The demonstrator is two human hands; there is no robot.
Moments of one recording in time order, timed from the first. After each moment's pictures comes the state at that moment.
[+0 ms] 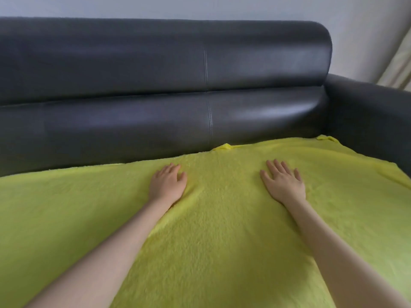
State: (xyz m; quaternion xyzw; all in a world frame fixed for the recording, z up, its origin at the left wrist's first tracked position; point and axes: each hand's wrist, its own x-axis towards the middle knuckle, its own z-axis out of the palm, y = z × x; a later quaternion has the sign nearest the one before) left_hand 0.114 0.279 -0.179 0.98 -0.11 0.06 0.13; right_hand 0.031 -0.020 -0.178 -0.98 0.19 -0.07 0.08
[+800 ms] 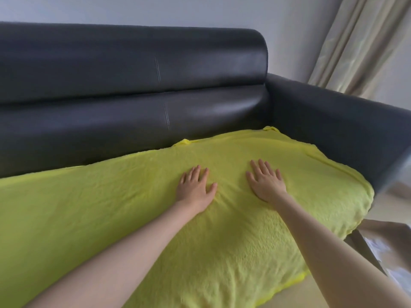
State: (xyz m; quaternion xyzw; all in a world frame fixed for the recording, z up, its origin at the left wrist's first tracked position) left_hand -0.002 0.142 -0.172 0.95 -0.29 0.02 0.07; right_hand -0.069 -0.075 -0.170 -0.97 0.22 -0.01 0.09
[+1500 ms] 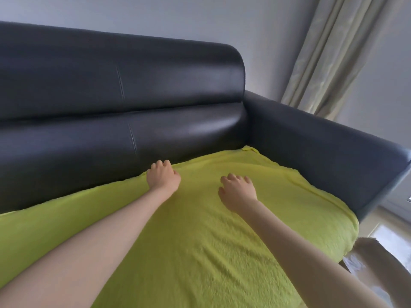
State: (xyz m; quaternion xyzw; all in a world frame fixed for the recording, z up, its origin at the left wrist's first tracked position) left_hand 0.160 0.079 -0.136 0.97 -0.17 0.10 0.14; right_hand 0.004 -0.062 -0.111 -0.98 0.20 -0.03 -0.03
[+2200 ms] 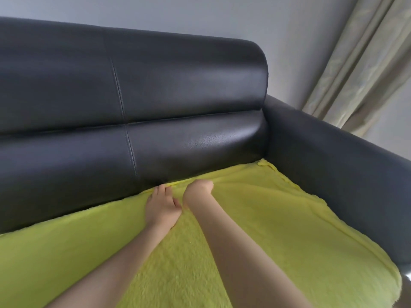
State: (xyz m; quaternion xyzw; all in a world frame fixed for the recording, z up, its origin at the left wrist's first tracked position) left_hand 0.195 0.074 -0.186 0.96 -0.18 0.10 0.20; right_hand 0.160 -0.008 -0.084 -0.95 0.14 0.23 -0.15
